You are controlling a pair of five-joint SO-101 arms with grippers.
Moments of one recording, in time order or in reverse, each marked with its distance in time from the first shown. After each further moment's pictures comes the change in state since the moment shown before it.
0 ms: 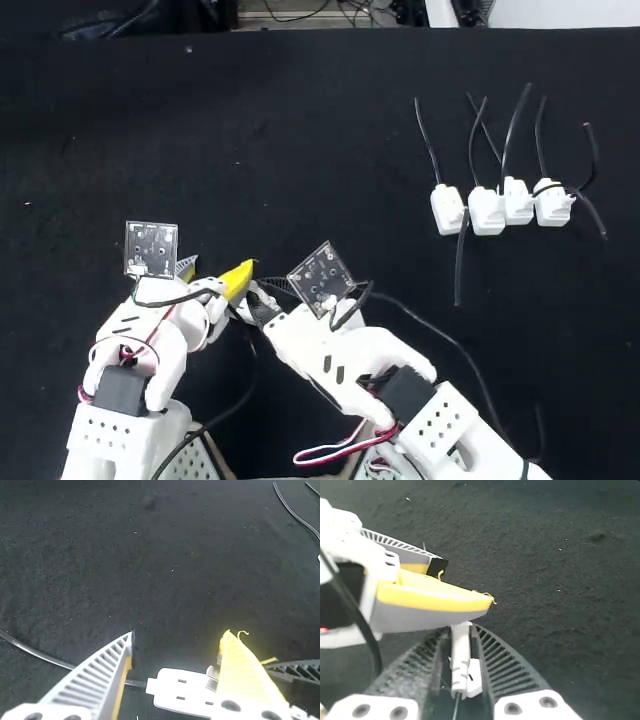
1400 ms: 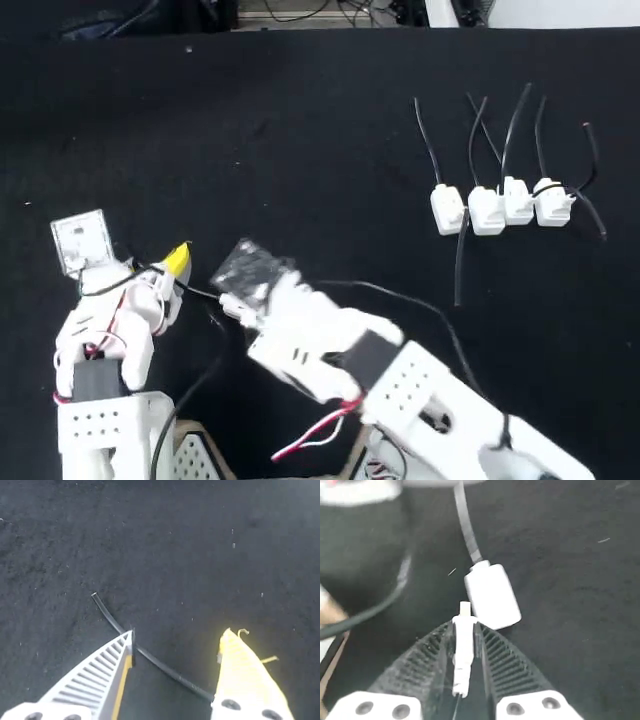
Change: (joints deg) left arm -20.1 5.8 -2.9 -0.4 1.7; right arm -6.2 27.8 -22.4 21.3 10.1
